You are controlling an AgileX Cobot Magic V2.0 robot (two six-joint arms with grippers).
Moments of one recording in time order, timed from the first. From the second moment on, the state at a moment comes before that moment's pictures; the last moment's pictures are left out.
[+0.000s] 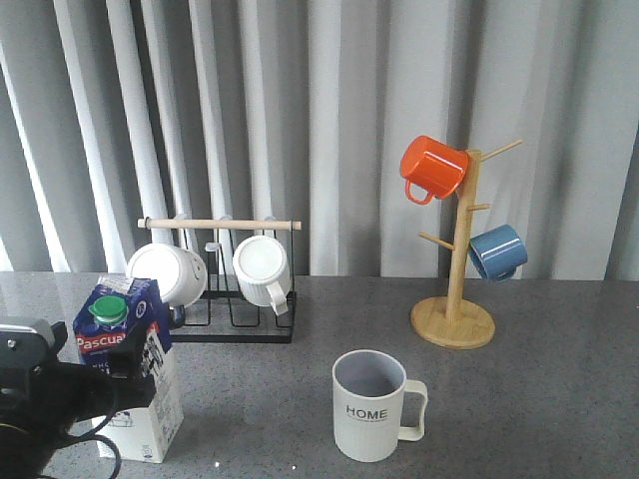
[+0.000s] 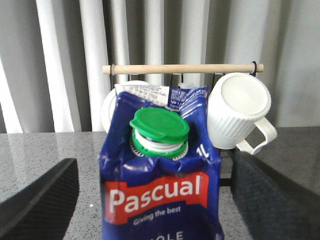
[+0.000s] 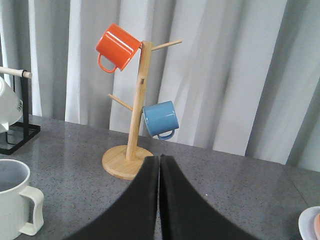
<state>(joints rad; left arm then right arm) -0.31 1.51 -0.65 -0.34 -0.81 0.21 0.01 0.66 -0.58 0.68 0.04 -0.85</state>
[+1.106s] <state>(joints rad) -0.31 1.60 -0.67 -0.33 -0.87 0.24 0.01 0.66 -0.58 0.68 0.04 -0.85</state>
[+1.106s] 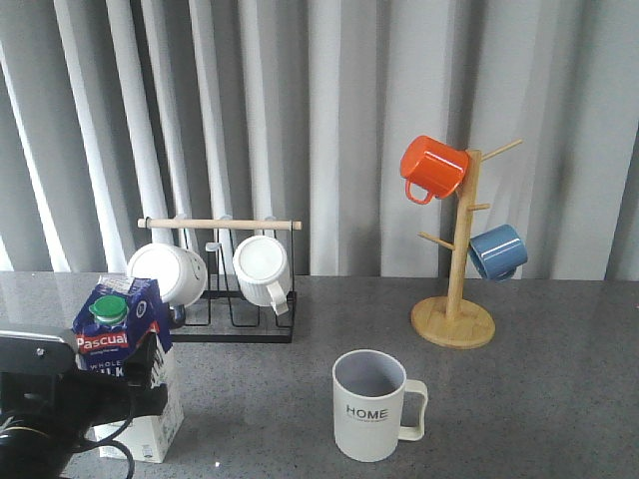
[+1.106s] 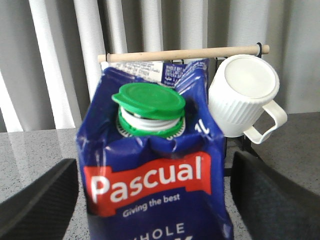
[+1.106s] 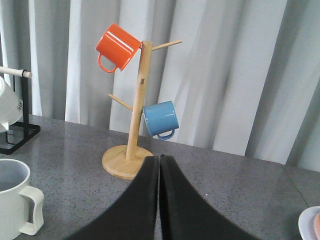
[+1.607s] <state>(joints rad) -0.31 1.60 -0.67 -0.33 -0.86 0.24 0.01 0.66 -0.58 0.68 0.04 -0.85</state>
